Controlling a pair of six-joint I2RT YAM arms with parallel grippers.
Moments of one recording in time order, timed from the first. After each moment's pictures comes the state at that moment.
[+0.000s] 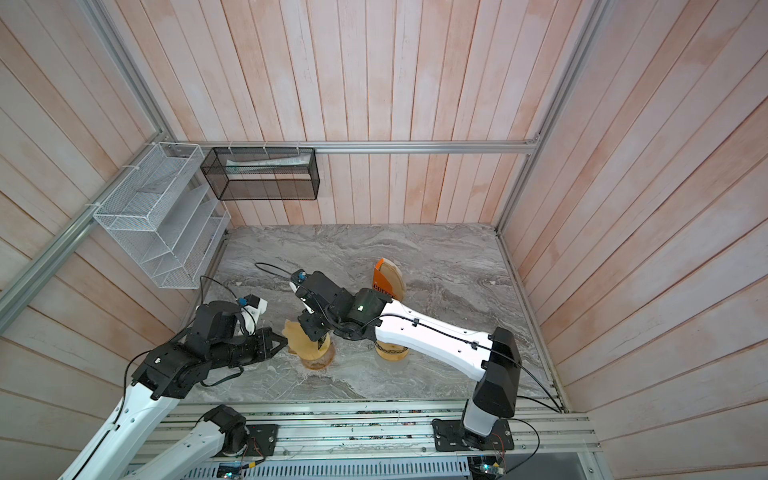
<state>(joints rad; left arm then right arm) -0.45 0.75 0.91 -1.00 0.31 -0.63 1.18 1.69 1.63 -0.73 0.11 0.32</state>
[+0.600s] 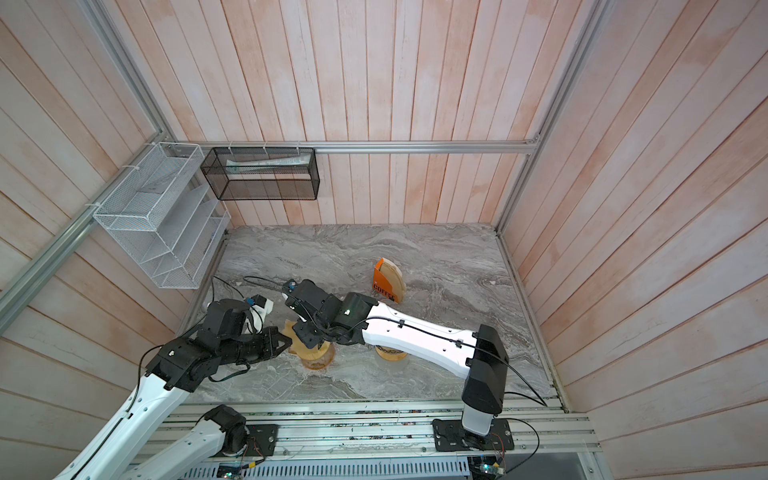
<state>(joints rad) -0.45 0.79 0.87 -0.95 0.31 -0.64 1.20 1.75 1.67 -0.78 0.14 0.28</state>
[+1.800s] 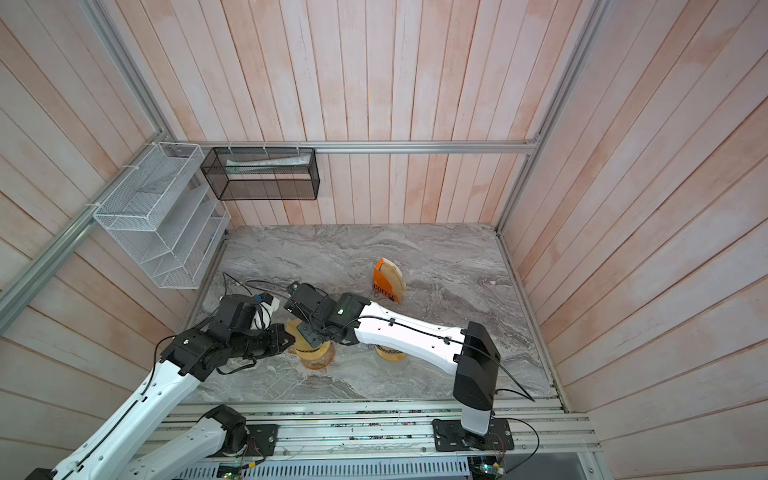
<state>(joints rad) -0.45 0.88 0.87 -0.92 0.29 -0.59 1.19 1.80 1.67 -0.83 0.24 0.29</state>
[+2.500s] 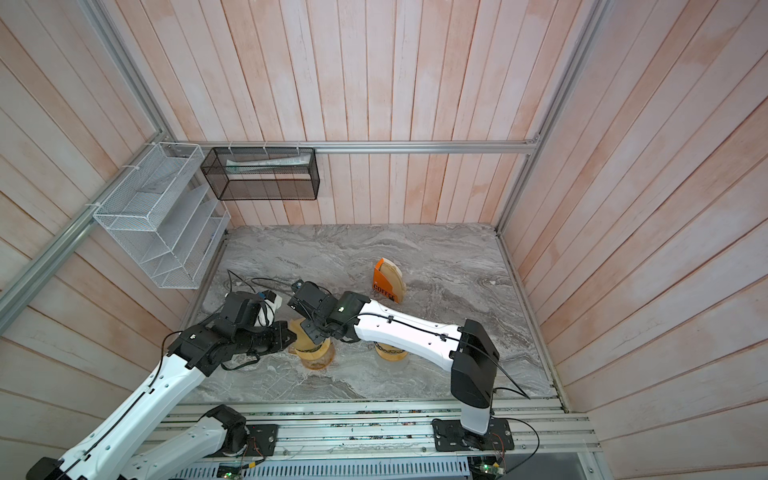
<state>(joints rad) -0.45 0.93 0.87 -0.88 0.27 -0.58 1.16 1.82 1.65 -0.81 0.24 0.29</state>
